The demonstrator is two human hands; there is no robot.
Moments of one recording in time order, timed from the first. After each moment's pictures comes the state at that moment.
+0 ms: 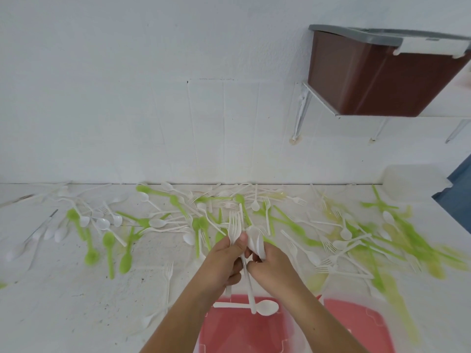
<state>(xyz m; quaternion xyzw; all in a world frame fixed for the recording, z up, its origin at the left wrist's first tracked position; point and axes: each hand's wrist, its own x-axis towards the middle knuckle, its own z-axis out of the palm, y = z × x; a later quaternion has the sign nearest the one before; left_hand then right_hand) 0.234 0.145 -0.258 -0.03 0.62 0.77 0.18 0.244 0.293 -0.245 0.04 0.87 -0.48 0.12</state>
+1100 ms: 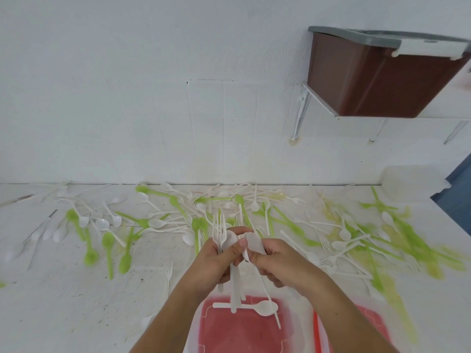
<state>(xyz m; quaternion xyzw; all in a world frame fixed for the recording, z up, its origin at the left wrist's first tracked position) 0.239 0.127 -0.244 0.09 0.63 0.76 0.15 0.239 0.318 -0.214 -0.01 0.79 -0.56 0.25</state>
